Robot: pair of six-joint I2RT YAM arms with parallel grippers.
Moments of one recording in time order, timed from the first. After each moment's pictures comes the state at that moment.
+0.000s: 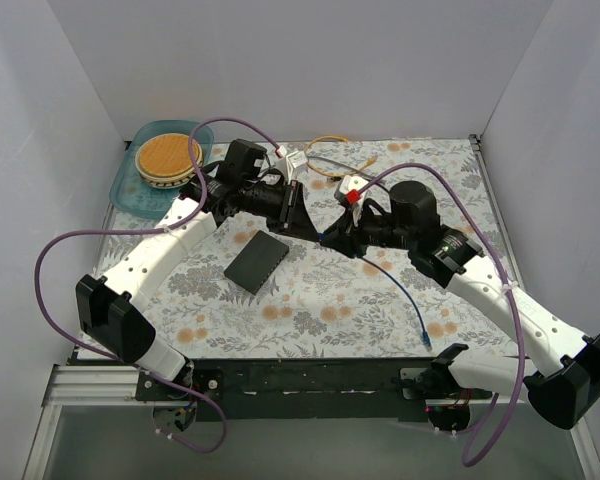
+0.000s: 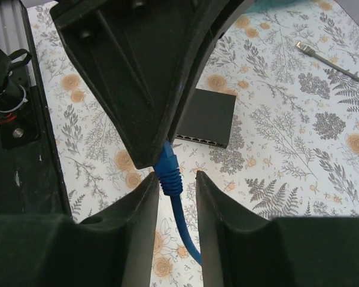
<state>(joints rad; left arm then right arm) -0.58 1.52 1.53 -0.74 0.84 -0.47 0.69 1.11 1.06 -0.30 -0.52 -0.16</state>
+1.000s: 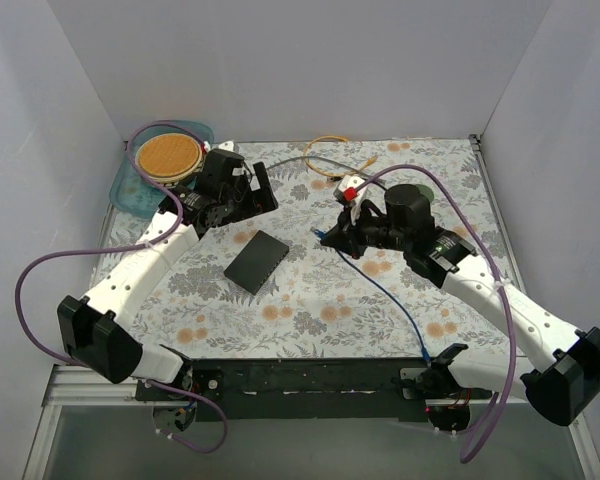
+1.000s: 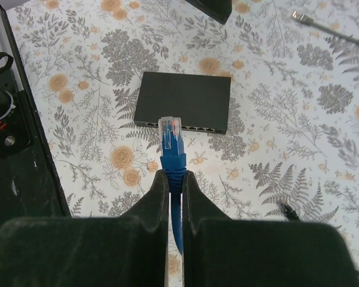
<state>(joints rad) -0.50 1.40 1.40 -0.71 -0.09 -0.66 0.69 1.12 1.02 -0.27 -0.46 -0.10</state>
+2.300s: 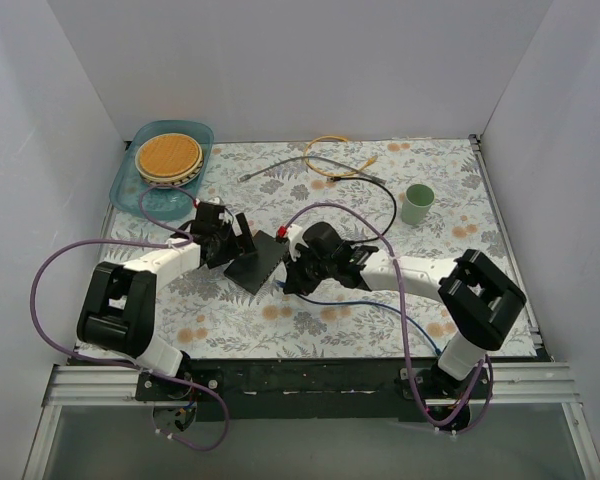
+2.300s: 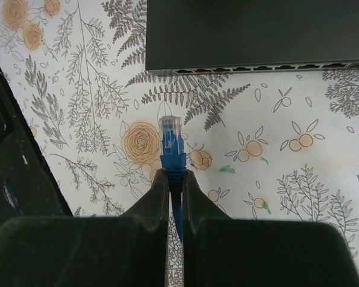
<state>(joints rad) -0.28 1.52 0.80 -0.19 0.05 -0.60 0.92 1.64 0.95 -0.03 -0.34 0.17</state>
